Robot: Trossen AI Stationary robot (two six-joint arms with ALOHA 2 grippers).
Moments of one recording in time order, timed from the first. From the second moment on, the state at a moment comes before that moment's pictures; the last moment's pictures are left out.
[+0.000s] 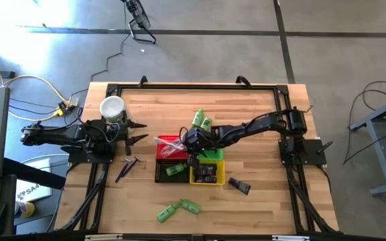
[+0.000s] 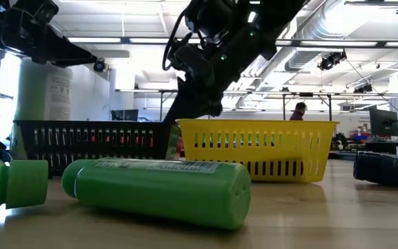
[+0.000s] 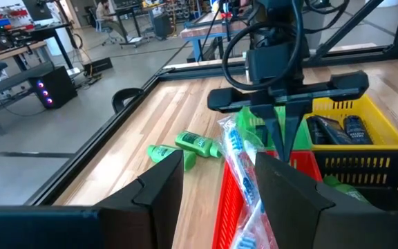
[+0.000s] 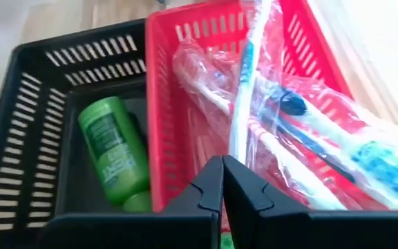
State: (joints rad) left arm -0.05 0.18 0.23 -0.16 -0.30 0.13; right arm 0.02 1.97 1.27 -0.05 -0.02 0.21
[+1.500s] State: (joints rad) left arm -0.05 0.18 0.23 -0.17 -0.30 0.13; right arm 0.04 1.97 1.31 -0.14 0.00 0.16
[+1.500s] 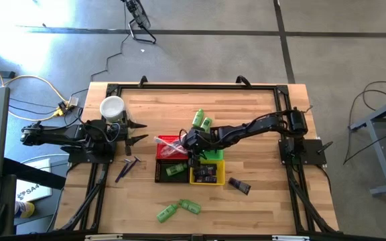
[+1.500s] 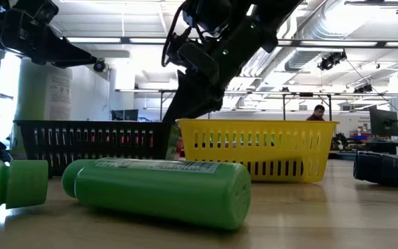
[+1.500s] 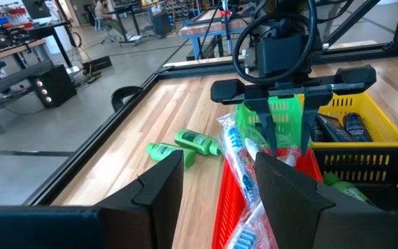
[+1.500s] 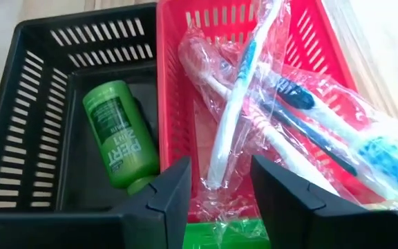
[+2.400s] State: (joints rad) left arm -0.05 0.18 0.23 -0.17 -0.30 0.13; right arm 0.05 1.94 1.31 -0.19 0.07 0.14
